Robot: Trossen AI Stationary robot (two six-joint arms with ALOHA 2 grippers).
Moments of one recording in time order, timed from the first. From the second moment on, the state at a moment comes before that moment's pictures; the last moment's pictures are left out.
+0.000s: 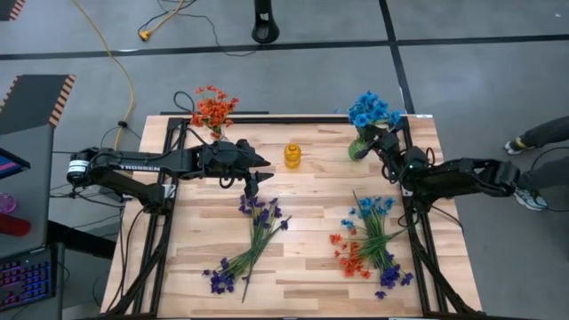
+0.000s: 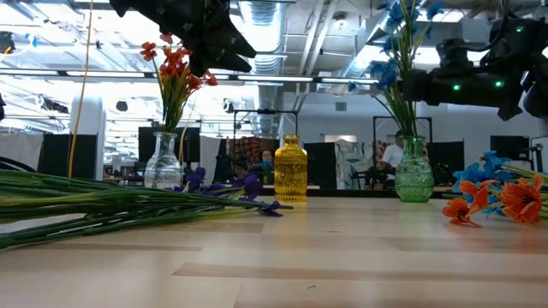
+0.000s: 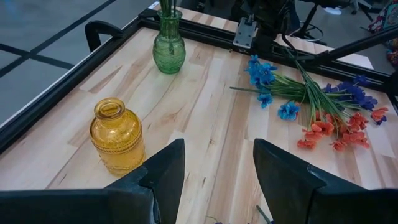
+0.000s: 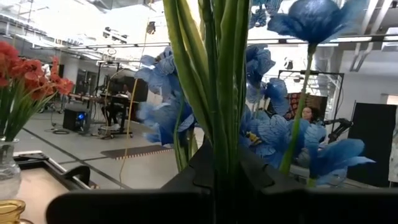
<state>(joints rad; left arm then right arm) 0.12 1.25 0.89 -0.11 -0.08 -0.21 -0.59 1.17 0.04 1.52 0.32 -0.30</state>
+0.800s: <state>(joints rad) 0.12 1.25 0.89 -0.11 -0.08 -0.21 -0.58 1.17 0.04 1.52 0.45 -0.30</state>
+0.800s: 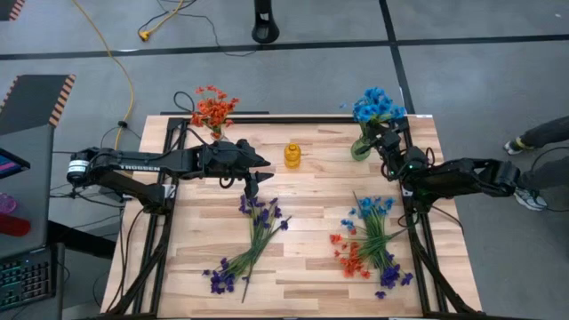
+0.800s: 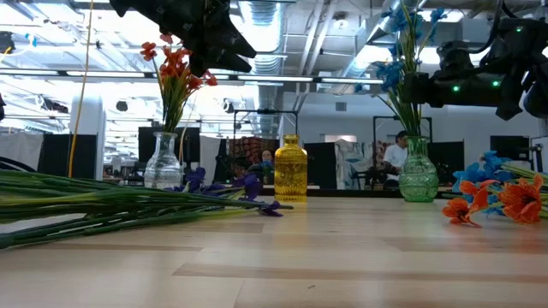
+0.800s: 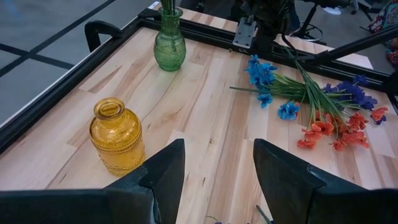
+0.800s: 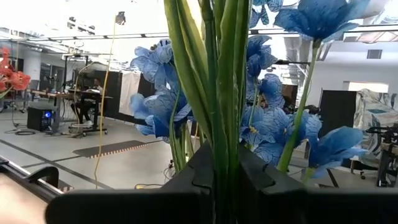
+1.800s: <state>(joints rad) 0.12 1.25 0.89 -0.11 -0.08 -0.21 -0.42 1.17 0.04 1.46 0.74 -0.24</state>
